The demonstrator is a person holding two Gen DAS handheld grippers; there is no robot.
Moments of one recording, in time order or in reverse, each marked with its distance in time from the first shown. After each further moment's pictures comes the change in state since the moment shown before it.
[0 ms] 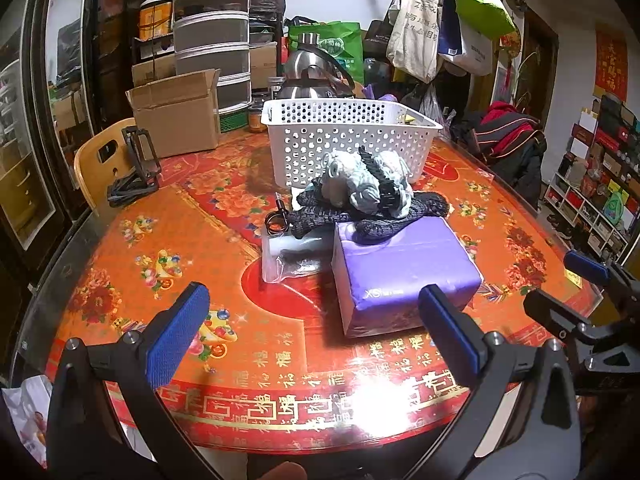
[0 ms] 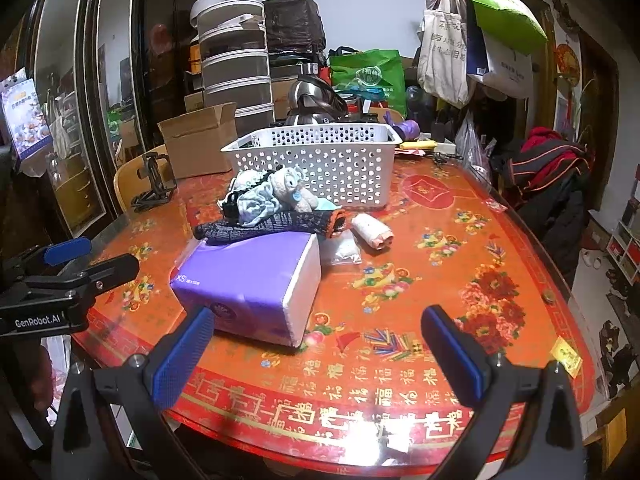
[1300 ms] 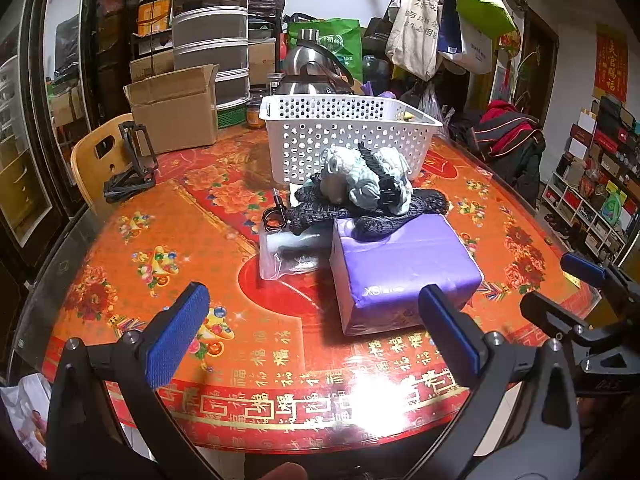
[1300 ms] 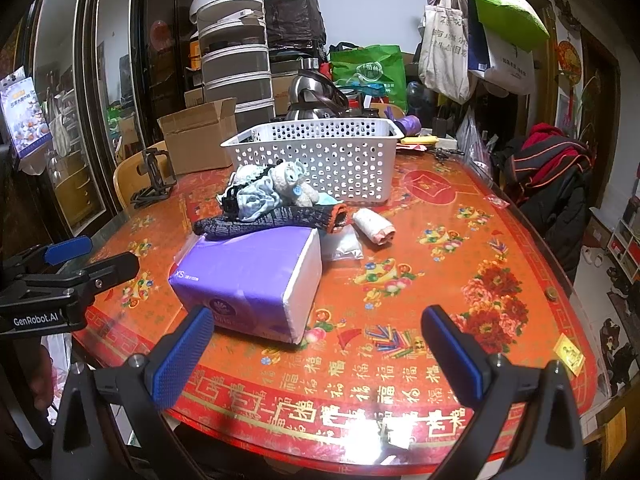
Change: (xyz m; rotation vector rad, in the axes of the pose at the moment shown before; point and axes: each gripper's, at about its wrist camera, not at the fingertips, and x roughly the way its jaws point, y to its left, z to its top) left arm 0.003 0.002 0.000 -0.007 0.012 -0.009; right arm 0.003 0.000 -0.003 -0.001 0.015 0.001
